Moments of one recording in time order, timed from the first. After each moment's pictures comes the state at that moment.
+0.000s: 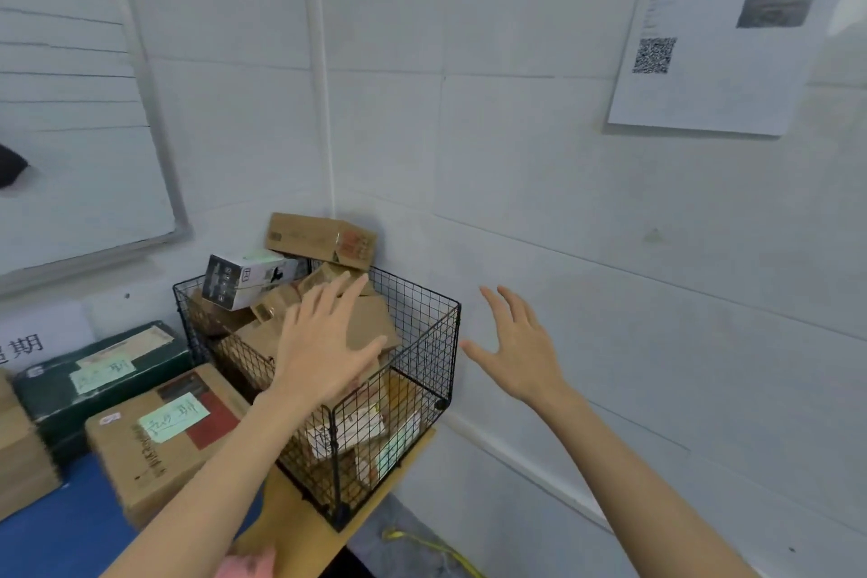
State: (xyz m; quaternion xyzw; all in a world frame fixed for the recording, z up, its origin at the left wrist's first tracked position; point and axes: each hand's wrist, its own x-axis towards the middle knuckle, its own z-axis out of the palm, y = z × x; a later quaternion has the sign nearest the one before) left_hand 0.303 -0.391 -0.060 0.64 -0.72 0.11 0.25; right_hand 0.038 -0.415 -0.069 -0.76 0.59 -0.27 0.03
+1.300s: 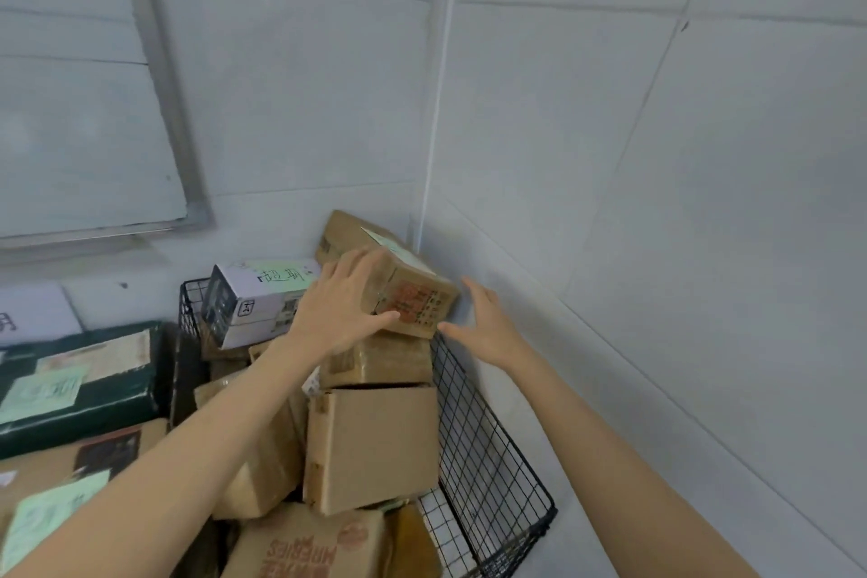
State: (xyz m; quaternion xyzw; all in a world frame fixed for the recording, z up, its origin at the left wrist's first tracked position) left_hand 0.388 -0.729 -0.076 0.76 -0.60 0.02 0.26; right_hand 0.190 -0.845 -0.088 -0.84 0.42 -0.16 0.29
